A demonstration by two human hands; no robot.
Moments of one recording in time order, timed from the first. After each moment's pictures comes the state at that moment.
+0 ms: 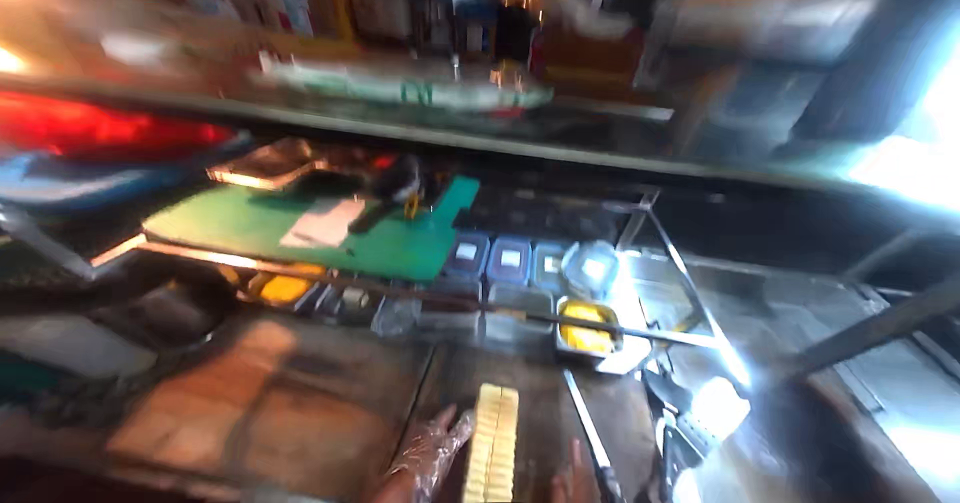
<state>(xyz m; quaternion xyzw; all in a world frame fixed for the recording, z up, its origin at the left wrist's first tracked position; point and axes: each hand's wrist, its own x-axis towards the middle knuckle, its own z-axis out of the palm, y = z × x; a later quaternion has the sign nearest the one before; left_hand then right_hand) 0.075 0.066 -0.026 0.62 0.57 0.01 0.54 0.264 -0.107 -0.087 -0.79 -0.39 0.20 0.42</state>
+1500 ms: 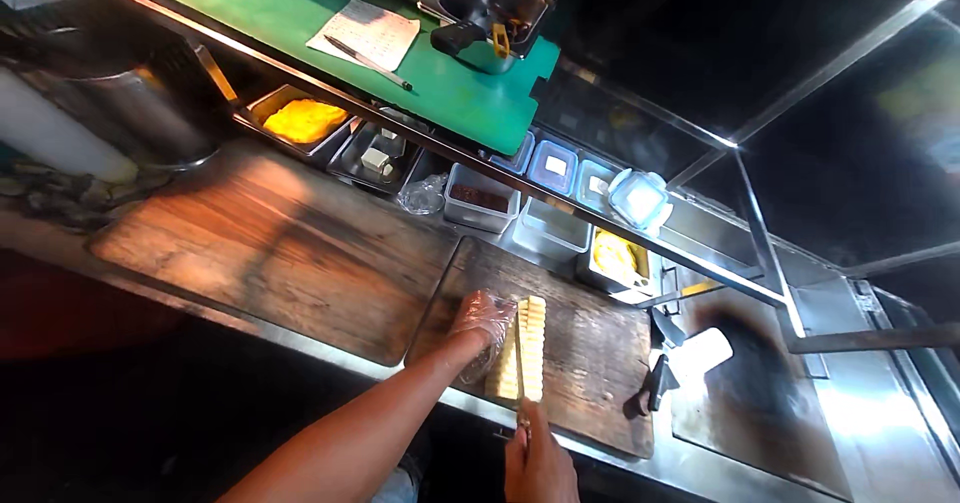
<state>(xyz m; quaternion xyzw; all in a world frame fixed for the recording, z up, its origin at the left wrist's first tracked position) 0.119 0.096 -0.066 0.62 0.61 -0.01 0.49 0.159 -0.100 0.041 -0.85 -0.44 0.30 0.05</state>
